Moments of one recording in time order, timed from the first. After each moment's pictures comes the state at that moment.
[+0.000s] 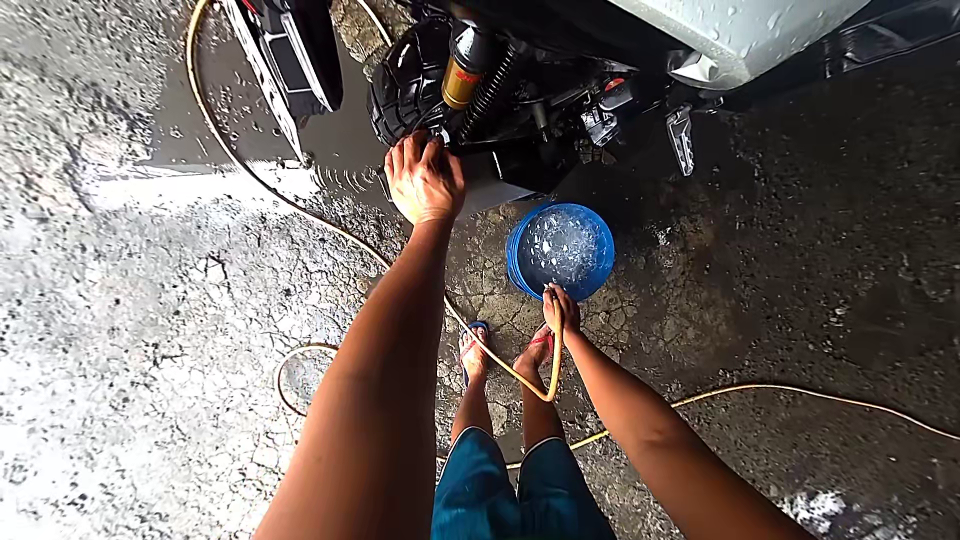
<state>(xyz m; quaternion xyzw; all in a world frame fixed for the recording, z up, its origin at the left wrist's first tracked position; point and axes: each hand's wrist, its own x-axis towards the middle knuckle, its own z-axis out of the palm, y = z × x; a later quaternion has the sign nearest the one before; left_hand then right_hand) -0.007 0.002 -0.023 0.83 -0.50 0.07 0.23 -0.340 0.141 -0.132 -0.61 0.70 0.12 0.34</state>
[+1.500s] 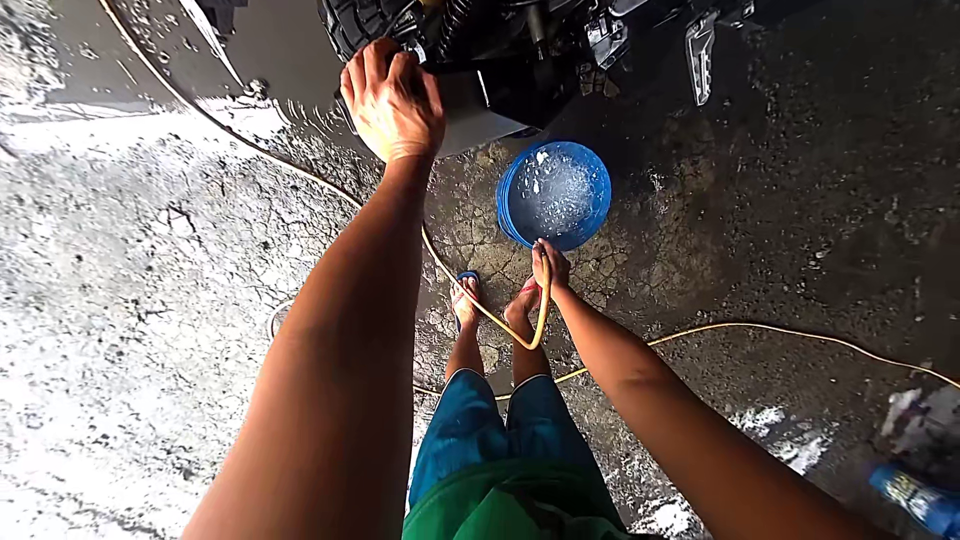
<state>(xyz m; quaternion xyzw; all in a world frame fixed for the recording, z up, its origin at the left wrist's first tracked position) -0.006 0.003 -0.021 0.84 -0.50 0.04 0.20 -0.357 0.173 -0.167 -0.64 0.70 0.11 0.31</state>
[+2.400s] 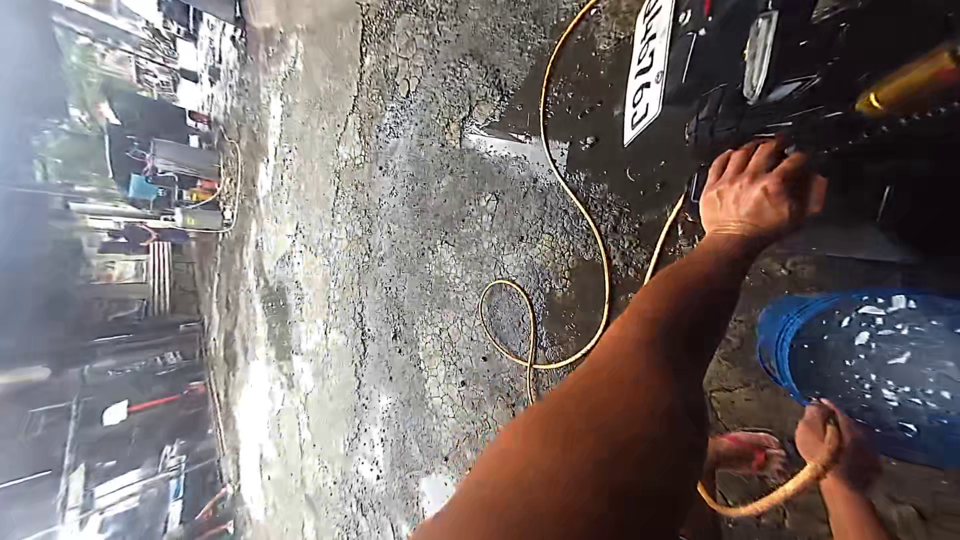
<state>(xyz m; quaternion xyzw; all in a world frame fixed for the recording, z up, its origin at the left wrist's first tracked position) -0.008 0.010 -0.001 0.85 -0.51 0.03 0.16 -0.352 0.165 -0.134 -0.64 0.66 0.08 0.40</state>
